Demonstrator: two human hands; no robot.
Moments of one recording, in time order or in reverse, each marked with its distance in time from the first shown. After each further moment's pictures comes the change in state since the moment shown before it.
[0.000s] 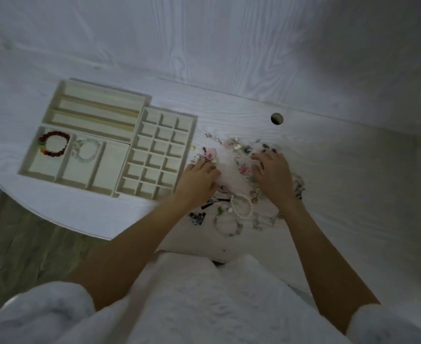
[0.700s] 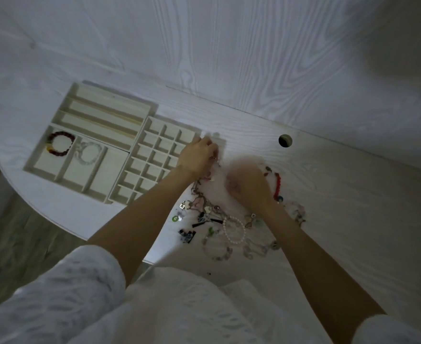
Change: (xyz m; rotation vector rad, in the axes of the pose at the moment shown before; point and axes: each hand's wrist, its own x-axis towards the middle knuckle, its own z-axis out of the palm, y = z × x) left_hand 0.095 -0.028 -0.031 -0.014 -0.023 -0.256; right_hand 0.046 0.002 0.032 0.039 -0.248 -0.322
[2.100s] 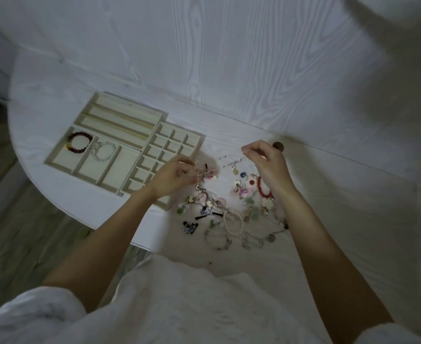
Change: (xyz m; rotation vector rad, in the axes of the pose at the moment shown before) left_hand -0.110 -0.026 -0.034 -0.693 0.000 -0.067; right_hand -0.019 -0.061 -0.119 0.871 0.180 0.331
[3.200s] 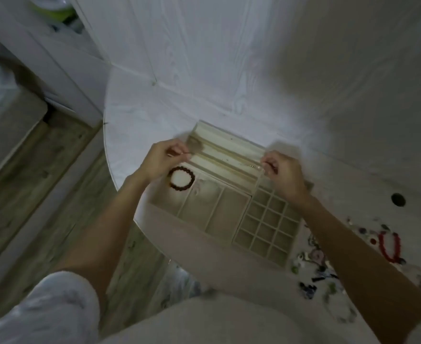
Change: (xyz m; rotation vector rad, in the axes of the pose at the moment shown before) left_hand 0.009 -0.201 -0.276 -0.242 0.270 -0.039; right_hand 0.140 -0.035 0.244 -0.508 -0.016 -0.300
